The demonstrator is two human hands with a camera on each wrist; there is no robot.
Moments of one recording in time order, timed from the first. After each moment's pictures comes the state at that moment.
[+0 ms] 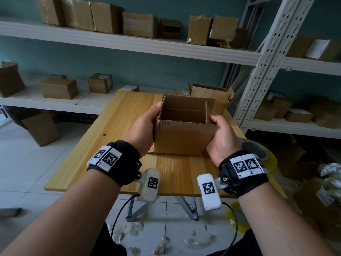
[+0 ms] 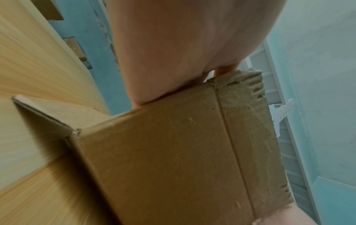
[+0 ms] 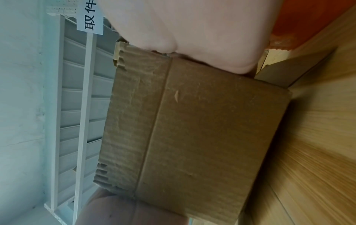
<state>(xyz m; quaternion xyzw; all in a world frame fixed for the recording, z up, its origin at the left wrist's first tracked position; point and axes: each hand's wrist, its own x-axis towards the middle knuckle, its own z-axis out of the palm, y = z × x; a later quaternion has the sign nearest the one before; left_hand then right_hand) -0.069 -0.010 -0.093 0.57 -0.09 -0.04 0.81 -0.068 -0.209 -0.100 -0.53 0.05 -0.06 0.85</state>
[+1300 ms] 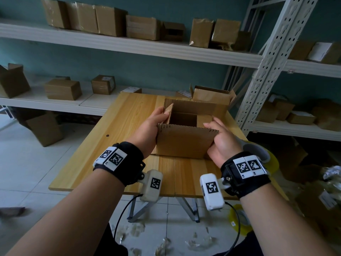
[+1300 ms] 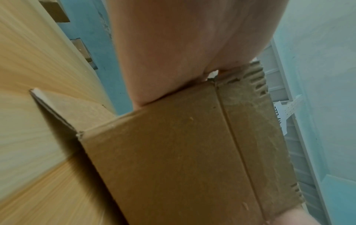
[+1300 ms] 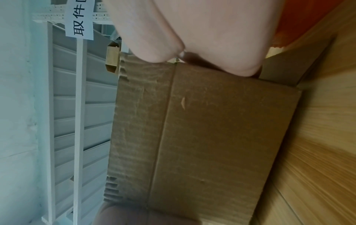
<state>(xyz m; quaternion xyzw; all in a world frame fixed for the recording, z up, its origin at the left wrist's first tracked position) -0.059 -0.010 -0.102 0.58 -0.07 -0.05 0.81 -0.065 -0.207 -0.097 -0.52 0.08 -0.04 0.85</state>
